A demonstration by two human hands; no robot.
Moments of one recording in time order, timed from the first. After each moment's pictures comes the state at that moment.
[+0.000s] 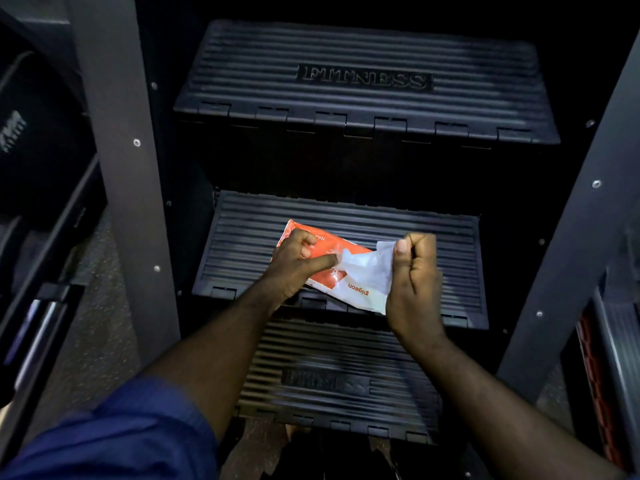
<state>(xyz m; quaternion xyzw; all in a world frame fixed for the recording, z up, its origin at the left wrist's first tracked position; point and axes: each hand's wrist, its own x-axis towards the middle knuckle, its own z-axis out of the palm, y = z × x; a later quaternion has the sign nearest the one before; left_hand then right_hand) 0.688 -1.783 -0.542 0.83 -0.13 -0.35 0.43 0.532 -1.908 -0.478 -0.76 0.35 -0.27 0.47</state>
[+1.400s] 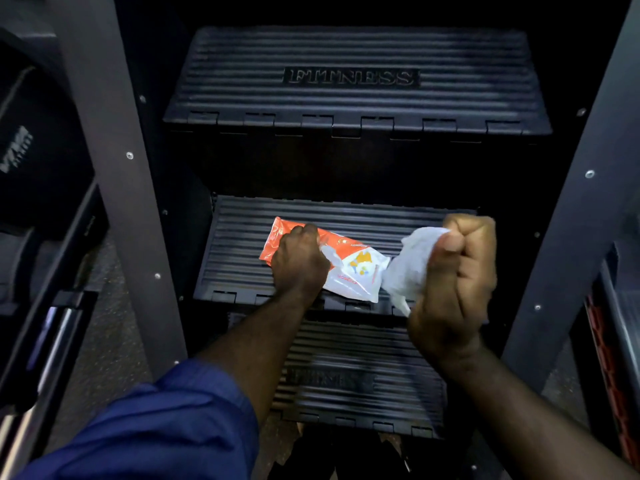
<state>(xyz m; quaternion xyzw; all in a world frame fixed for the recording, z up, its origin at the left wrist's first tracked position) 0.668 -1.823 -0.520 0.95 -0.20 -0.13 0.19 0.519 -1.915 -0.413 -0.70 0.24 -0.43 0.52</state>
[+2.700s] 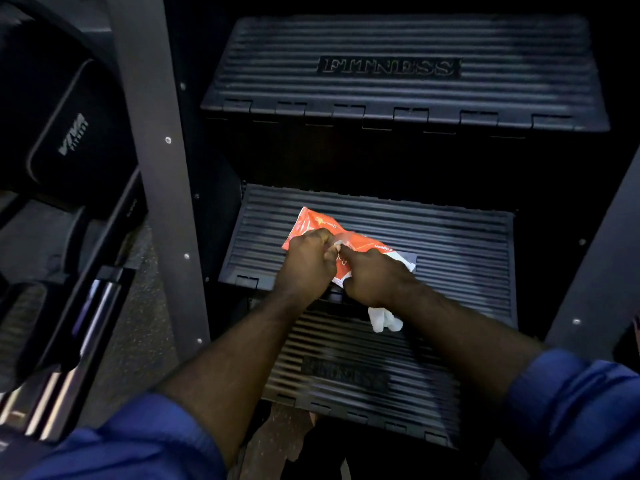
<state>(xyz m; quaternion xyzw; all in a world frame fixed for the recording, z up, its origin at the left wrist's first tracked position) 0.672 -1.784 -0.523 0.90 -0.24 -0.16 0.32 0.590 -1.918 -0.524 -0.93 0.13 0.21 0.28</state>
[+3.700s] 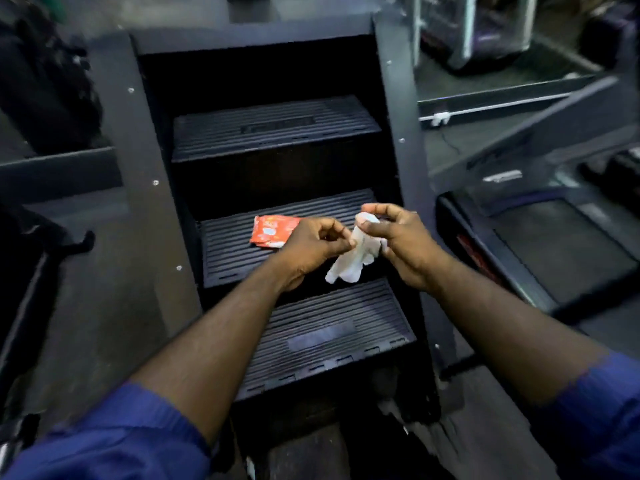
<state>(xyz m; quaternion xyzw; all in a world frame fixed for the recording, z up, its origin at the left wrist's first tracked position) 0.546 -1.686 -0.358 0.63 -0.40 -0.45 0.49 0.384 -1.781 -0.329 -0.54 0.39 -0.26 0.70</state>
